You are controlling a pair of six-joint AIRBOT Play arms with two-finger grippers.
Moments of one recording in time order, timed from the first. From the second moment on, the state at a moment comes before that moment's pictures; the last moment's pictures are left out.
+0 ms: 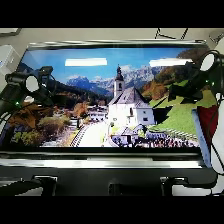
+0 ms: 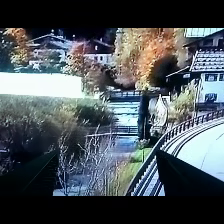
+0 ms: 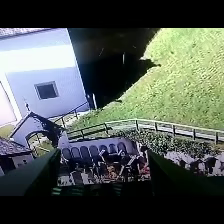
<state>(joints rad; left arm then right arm) -0.22 -1.38 1.39 1.63 -1.34 -1.78 -0.08 -1.55 1.68 -1.49 1.62 1.67</state>
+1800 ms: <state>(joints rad) 0.65 -1.54 1.16 1.21 -1.01 -1.60 -0.08 -1.63 1.67 -1.30 1.44 1.53</state>
